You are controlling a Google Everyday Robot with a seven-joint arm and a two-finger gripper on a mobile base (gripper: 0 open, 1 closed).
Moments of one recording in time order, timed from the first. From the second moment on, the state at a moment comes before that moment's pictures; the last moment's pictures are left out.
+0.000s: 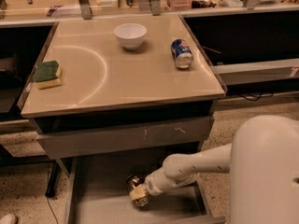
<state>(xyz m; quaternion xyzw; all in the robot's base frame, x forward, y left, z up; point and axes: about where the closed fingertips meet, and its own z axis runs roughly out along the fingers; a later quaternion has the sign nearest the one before) 0.461 0.037 0.371 -0.24 0.92 0.30 0.08</state>
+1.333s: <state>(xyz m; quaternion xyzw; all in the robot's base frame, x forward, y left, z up) 0.461 0.037 0.371 -0.24 0.92 0.30 0.08</state>
